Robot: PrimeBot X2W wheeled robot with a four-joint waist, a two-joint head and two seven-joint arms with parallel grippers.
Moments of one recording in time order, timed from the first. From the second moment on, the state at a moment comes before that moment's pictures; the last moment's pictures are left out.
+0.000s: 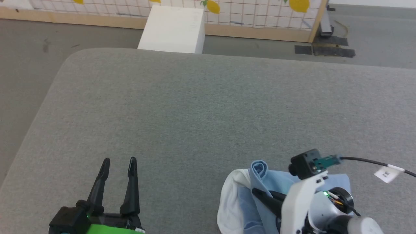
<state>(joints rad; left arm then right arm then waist) 0.19 0.07 -0.05 -0.20 -0.30 -0.12 -0.26 0.02 -0.05 0.22 -0.25 0.50 0.13 0.88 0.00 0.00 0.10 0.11</state>
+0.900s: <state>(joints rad) 0.15 0.06 -0.07 -0.16 -0.30 -0.12 -0.26 -0.14 -0.05 0.26 0.06 0.56 0.13 0.72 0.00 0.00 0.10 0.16</state>
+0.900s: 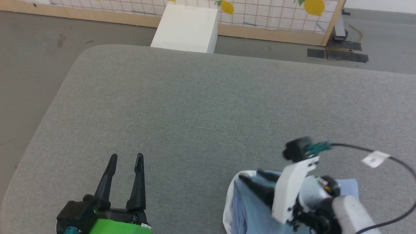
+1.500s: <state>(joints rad) 0.15 0.06 -0.04 -0.19 -0.29 -0.12 -0.26 0.18 -0.05 -0.21 -0.30 0.39 0.13 0.69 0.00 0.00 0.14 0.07</state>
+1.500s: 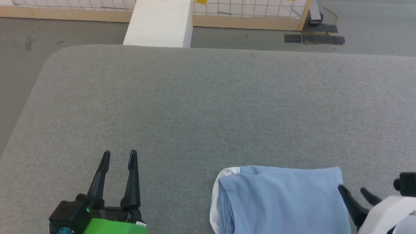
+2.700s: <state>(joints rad) 0.14 0.10 -0.11 -0.19 -0.29 -0.12 -0.26 -0.03 -0.16 -0.02 -0.07 0.35 0.13 0.70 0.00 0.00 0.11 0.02</state>
